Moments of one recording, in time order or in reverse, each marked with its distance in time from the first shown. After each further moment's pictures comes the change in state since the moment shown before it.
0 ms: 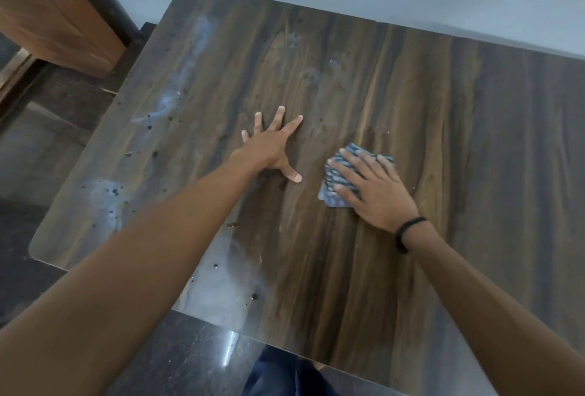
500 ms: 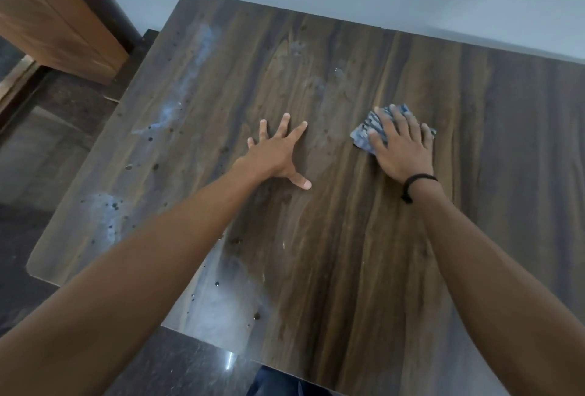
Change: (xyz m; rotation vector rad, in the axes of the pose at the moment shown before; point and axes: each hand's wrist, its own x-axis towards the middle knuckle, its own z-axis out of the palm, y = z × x) left_hand 0.012 -0.002 -0.008 0.007 0.001 0.024; right_hand 0.090 0.047 -0.024 0.141 0.056 0.462
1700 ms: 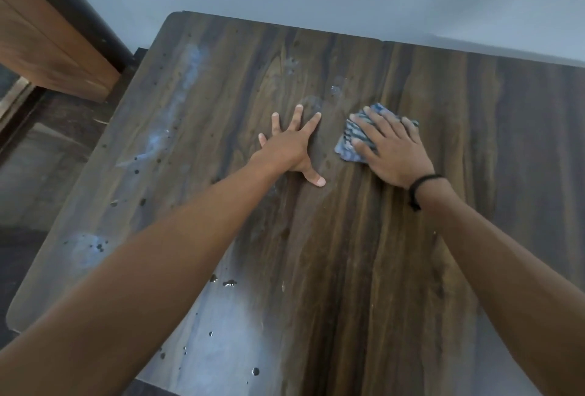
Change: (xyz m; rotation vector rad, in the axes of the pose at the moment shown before) left_hand 0.058 0.037 -0.040 0.022 -0.083 -0.070; right_hand 0.046 -0.005 -0.004 -0.078 -0.031 -0.250
